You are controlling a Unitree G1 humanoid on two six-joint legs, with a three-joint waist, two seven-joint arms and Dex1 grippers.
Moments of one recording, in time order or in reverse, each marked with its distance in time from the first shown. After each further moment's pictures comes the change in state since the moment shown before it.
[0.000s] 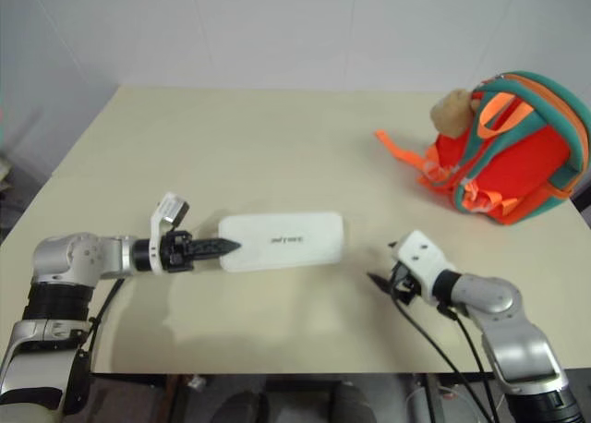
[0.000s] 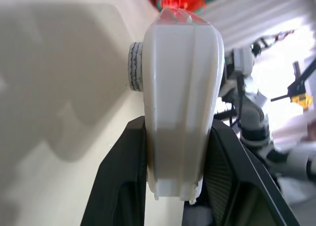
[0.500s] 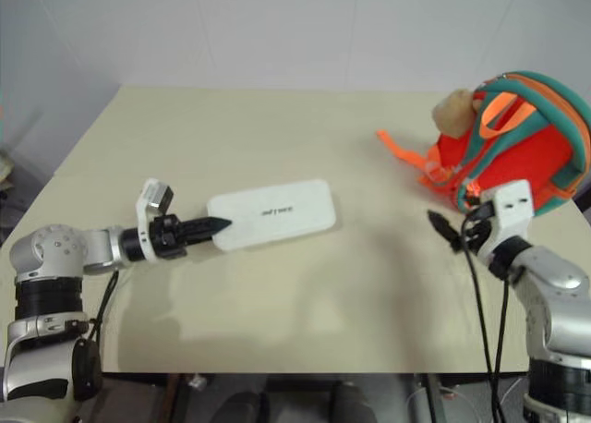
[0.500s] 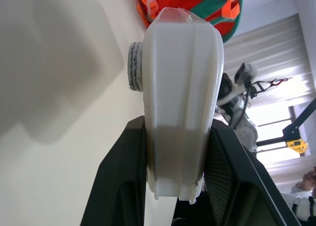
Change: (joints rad) left arm -0.045 -0.051 0.196 0.007 -0.081 0.161 0.214; right arm -0.189 0.024 -0.311 0.331 0.149 -0.023 -0.123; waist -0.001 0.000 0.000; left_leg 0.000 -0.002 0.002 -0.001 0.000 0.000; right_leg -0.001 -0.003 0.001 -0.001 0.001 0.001
